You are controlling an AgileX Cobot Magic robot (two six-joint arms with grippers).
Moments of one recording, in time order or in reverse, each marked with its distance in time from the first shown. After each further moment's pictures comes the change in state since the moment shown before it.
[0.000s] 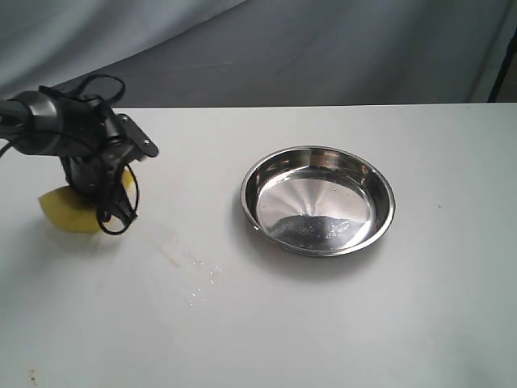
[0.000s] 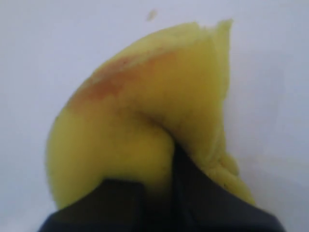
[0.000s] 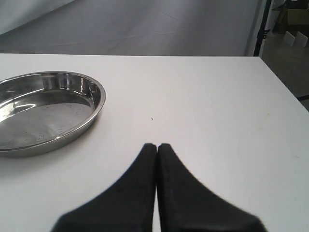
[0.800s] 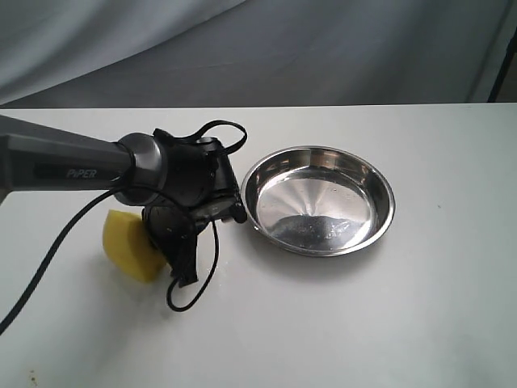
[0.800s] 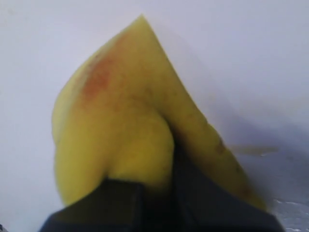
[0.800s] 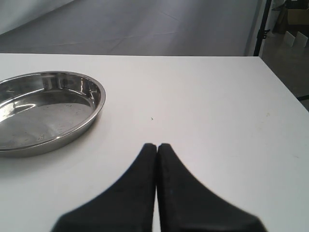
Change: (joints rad) left arm -0.370 -0.013 0.011 -0.109 0.238 0.154; right arm 0.000 0.000 0.000 0.000 0.000 0.000
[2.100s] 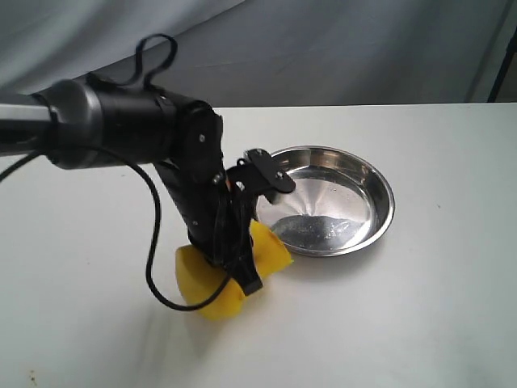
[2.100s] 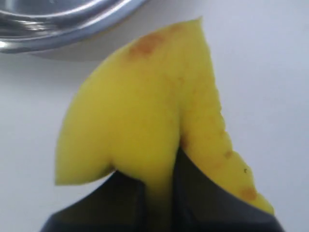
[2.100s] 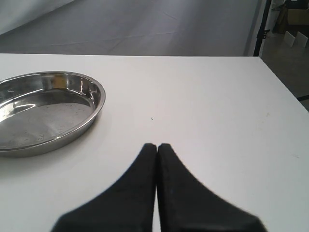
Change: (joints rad) left arm 0.028 -0.218 0.014 -0.803 -0.116 0.500; right arm 0.000 0.000 0.000 0.000 0.000 0.000
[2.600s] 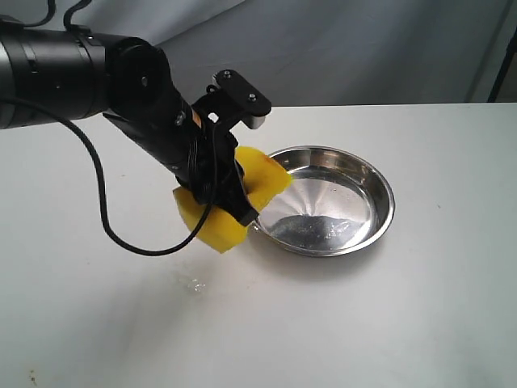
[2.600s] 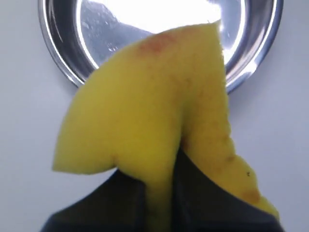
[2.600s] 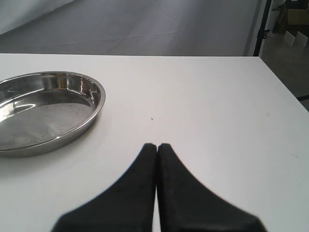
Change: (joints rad) left arm 0.070 -0.123 0.001 -0.019 -0.180 0.000; right arm 0.000 0.000 0.000 0.000 0.000 0.000
